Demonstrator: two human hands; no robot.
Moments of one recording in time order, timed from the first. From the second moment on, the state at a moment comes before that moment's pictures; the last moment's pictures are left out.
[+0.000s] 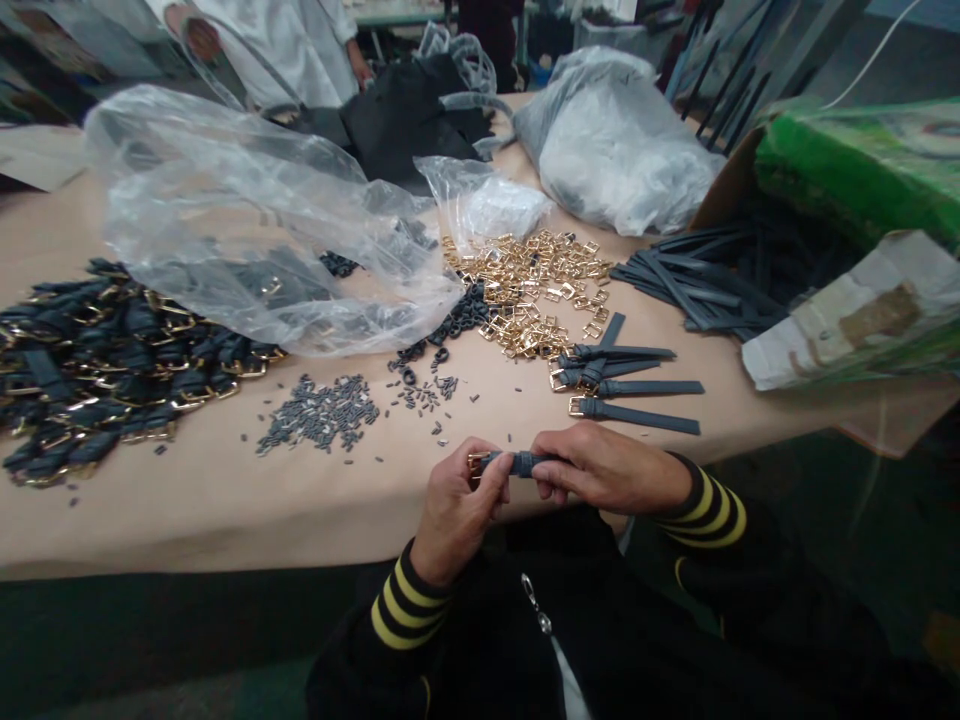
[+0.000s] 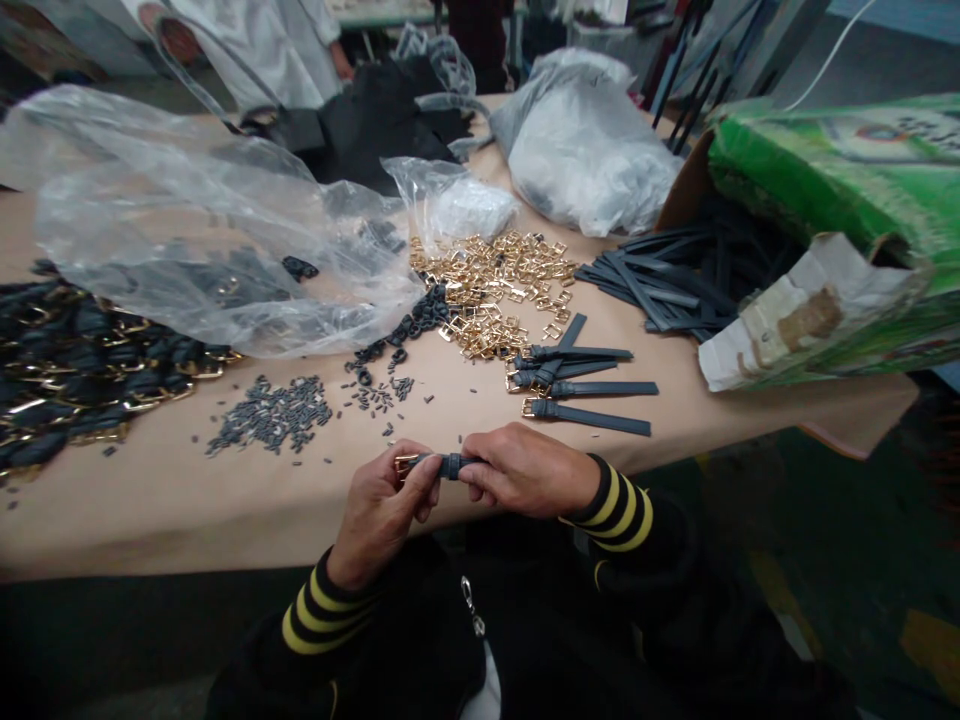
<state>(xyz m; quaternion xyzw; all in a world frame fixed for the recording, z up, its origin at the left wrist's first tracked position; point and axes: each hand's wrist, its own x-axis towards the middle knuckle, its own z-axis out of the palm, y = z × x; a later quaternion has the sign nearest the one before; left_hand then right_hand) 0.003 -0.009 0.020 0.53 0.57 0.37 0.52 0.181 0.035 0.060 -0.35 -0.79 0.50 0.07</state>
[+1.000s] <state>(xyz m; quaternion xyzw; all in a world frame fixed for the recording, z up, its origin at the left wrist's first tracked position) 0.038 0.016 0.006 0.61 0.46 0.30 0.58 0.212 0.044 0.035 -0.40 -0.81 0.41 0.15</state>
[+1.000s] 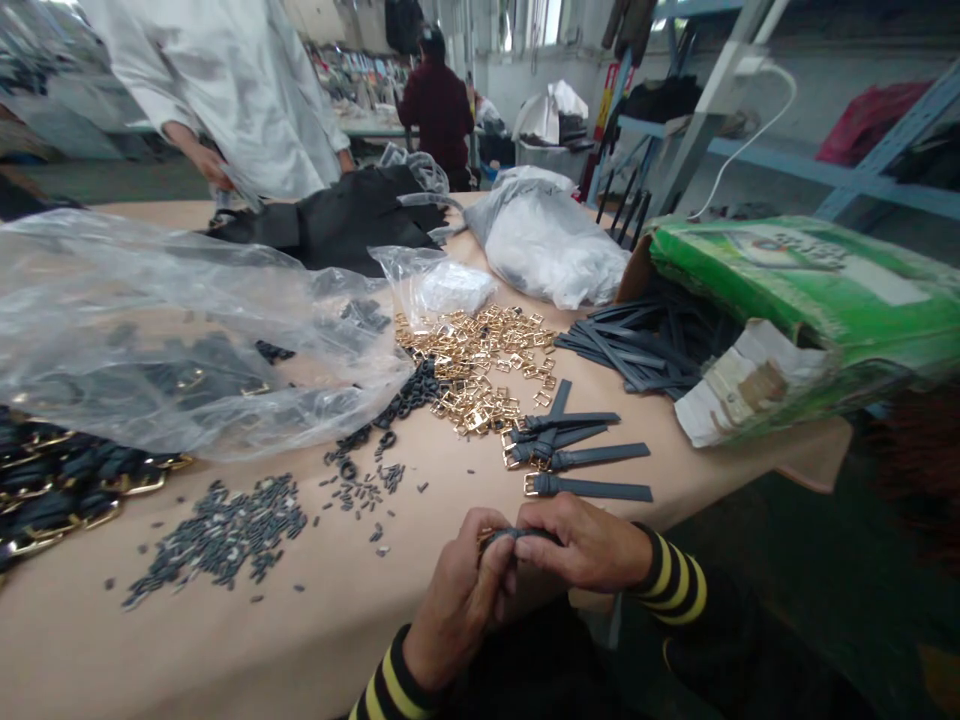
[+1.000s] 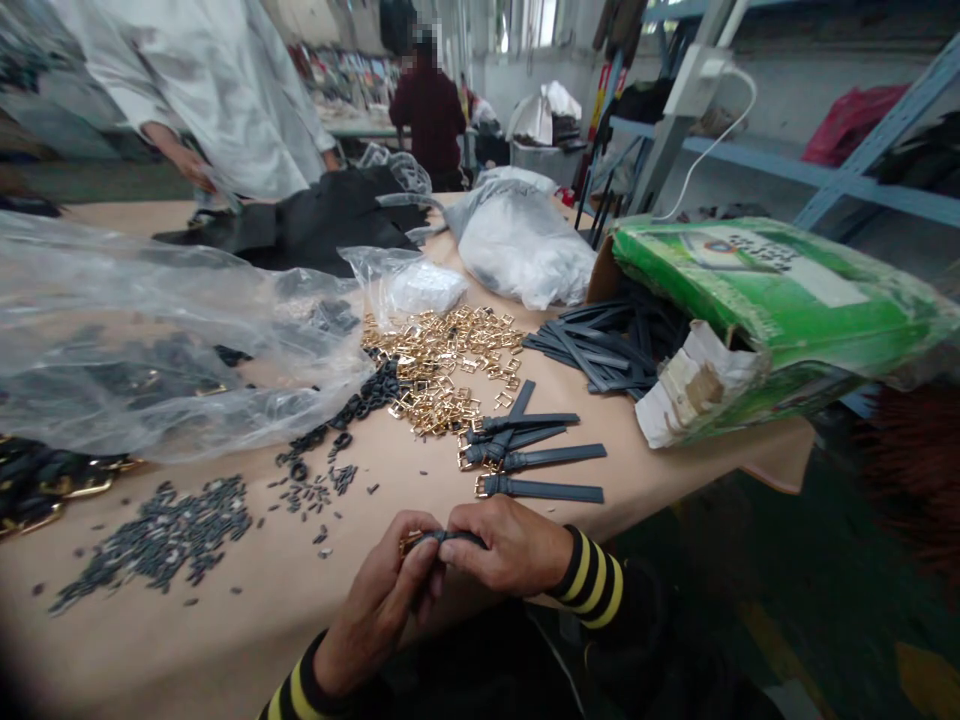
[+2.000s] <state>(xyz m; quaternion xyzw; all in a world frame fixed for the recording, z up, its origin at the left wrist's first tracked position) 0.137 0.091 -0.009 0.90 0.40 0.15 0.00 0.349 0.159 0.022 -0.76 -0.59 0.08 0.24</state>
